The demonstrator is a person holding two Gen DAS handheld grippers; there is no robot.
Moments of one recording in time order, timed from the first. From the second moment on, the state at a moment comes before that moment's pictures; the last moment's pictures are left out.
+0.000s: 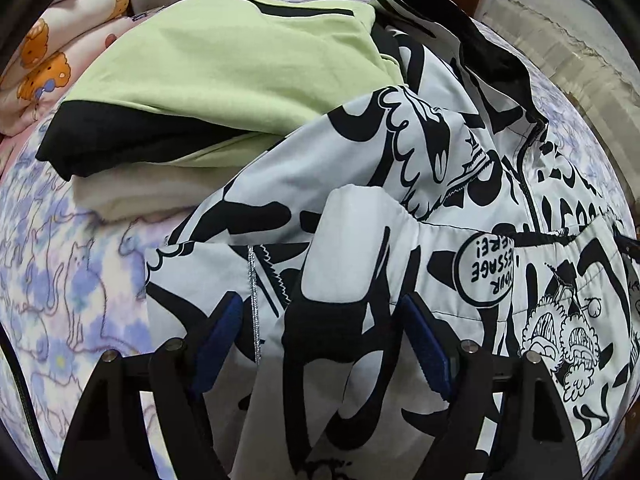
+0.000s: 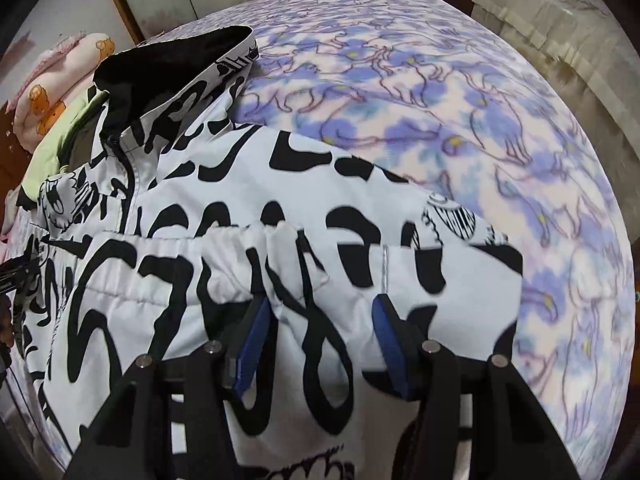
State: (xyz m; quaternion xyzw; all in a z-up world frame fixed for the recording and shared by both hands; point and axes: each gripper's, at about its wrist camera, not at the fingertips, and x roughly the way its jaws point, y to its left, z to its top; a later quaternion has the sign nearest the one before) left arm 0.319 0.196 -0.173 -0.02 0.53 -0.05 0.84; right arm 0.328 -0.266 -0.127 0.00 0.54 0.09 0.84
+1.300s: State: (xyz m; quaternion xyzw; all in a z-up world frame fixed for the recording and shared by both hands) left arm 0.322 0.172 -0.117 -0.02 0.41 0.06 0.91; right arm 0.330 -0.272 -0.088 0.04 0.48 -0.05 0.87
